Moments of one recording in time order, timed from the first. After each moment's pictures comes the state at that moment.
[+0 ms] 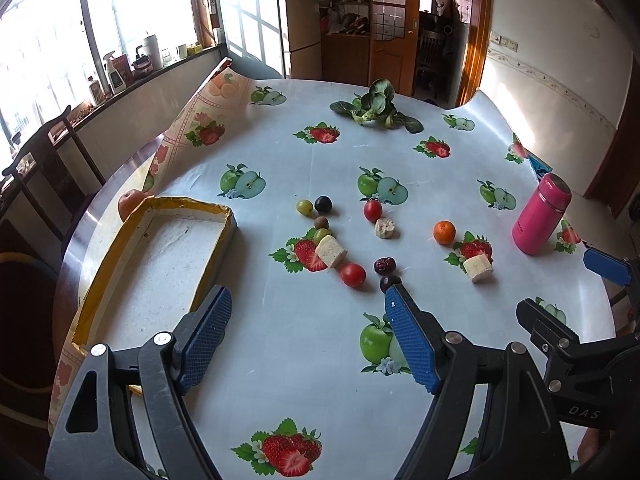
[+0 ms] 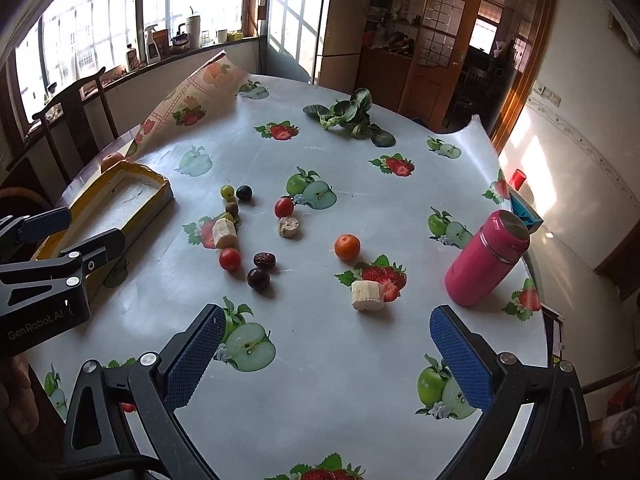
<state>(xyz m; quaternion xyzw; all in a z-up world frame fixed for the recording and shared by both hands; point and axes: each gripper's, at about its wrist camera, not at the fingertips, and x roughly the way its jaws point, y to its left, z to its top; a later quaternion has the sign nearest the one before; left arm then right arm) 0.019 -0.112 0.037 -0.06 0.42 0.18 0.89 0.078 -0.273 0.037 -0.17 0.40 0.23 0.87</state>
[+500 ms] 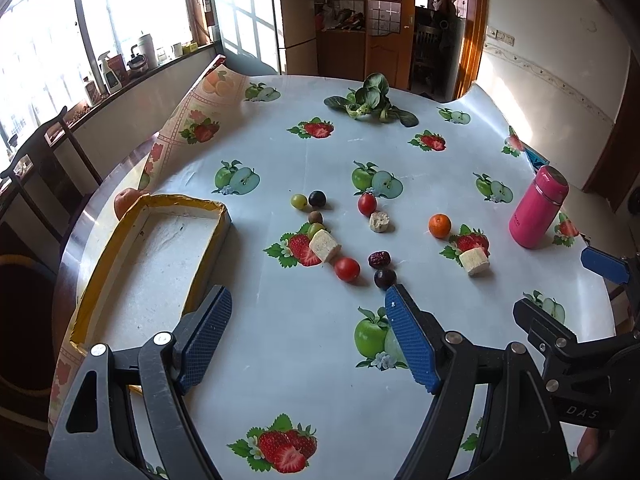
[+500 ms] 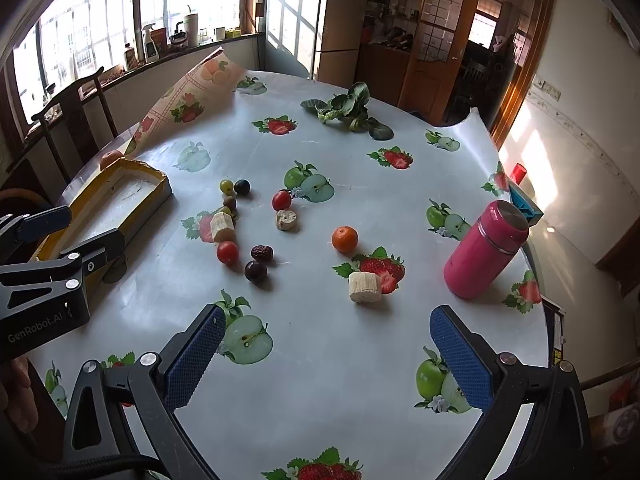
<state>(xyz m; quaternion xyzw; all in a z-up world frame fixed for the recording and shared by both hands) 0.022 -0.118 0.034 -0.05 0.43 0.17 0.88 0.077 -0.279 0.033 -0.16 0.41 0.23 0.87</state>
